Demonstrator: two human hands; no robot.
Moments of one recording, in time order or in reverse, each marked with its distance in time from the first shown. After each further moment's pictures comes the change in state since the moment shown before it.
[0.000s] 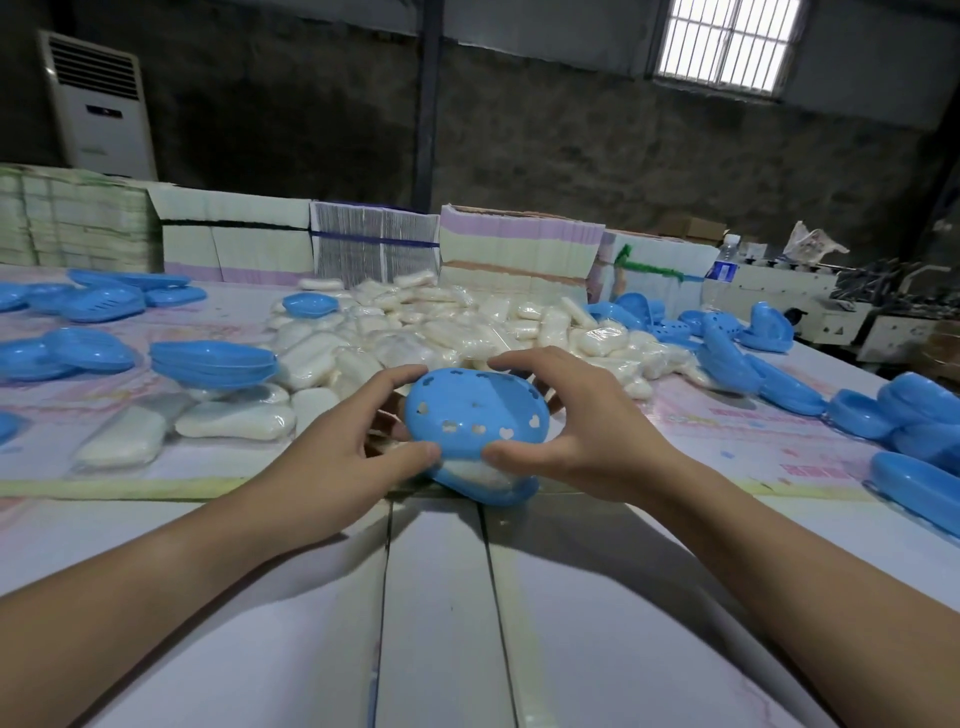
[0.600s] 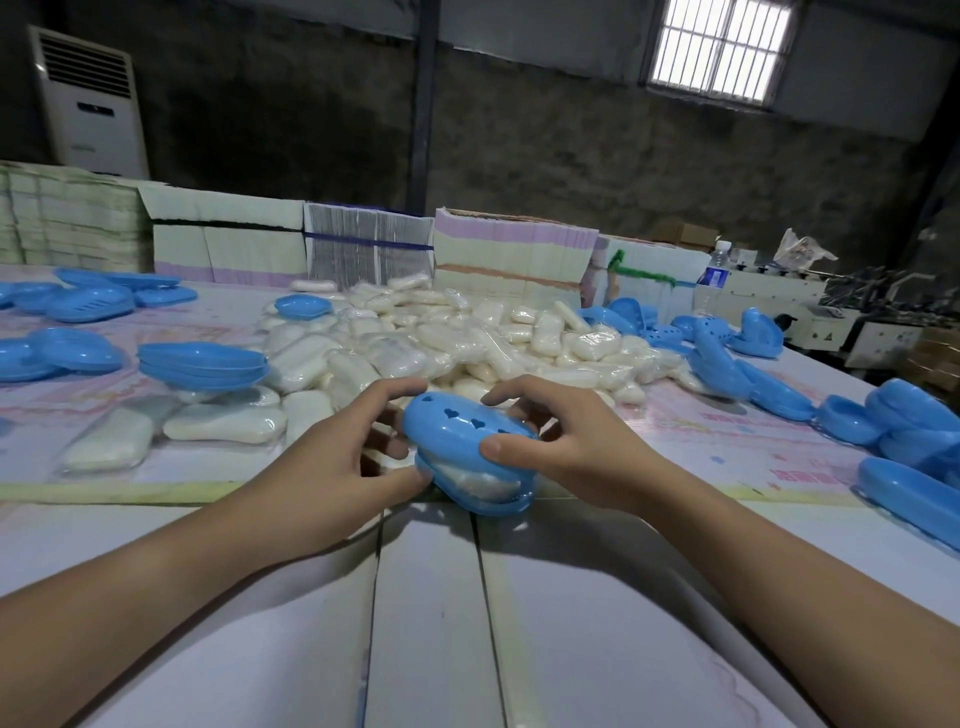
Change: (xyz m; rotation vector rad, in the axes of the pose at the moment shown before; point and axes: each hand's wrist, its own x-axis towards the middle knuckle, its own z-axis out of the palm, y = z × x) left_hand -0.002 -0.003 0.001 0.045 -0.040 0.050; right_hand -0.003 0.010 0.006 0.227 -0.121 0.195
